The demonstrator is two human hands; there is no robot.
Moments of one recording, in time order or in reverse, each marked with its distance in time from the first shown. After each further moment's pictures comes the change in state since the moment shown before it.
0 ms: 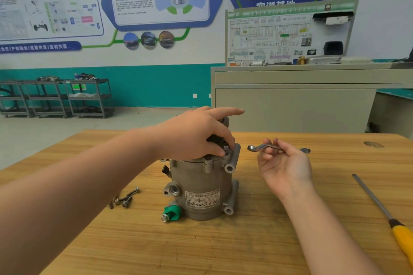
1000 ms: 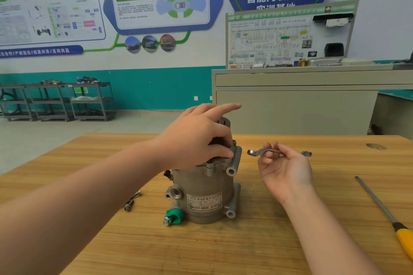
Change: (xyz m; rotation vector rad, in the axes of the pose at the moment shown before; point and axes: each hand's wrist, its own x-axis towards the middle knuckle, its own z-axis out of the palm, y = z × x) left_hand -0.002 0.001 0.011 0.040 0.161 -0.029; right_hand -0.002 0.002 0.001 -0.028 0.014 -0.006
